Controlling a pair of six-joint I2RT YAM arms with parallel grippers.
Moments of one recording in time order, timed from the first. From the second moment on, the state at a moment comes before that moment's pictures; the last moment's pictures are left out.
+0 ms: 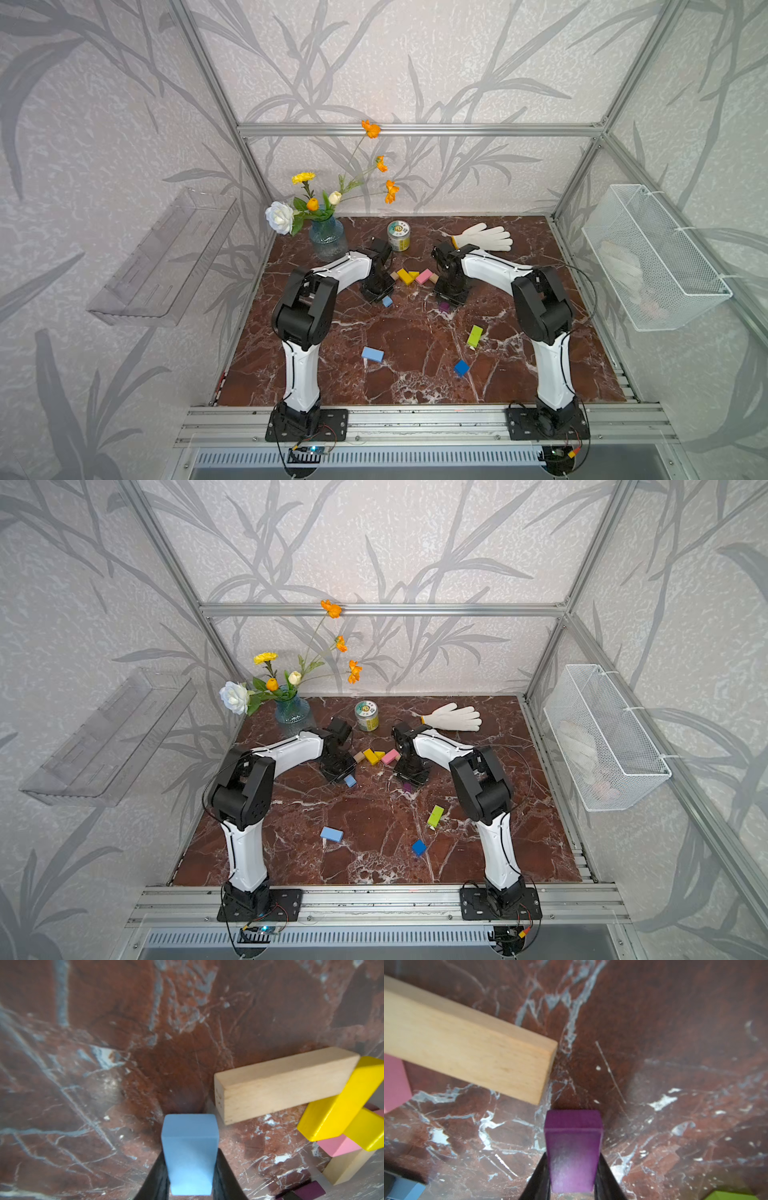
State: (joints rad) left arm -0.40 2.01 1.38 -0.79 0.17 -1.08; right arm 0.54 2.12 1.56 -0.96 -0.14 1.02
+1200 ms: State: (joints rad) left arm -0.43 2.09 1.50 -0.91 0.17 -1.09; right arm 0.55 2.15 1.61 -0.98 -0.16 1.02
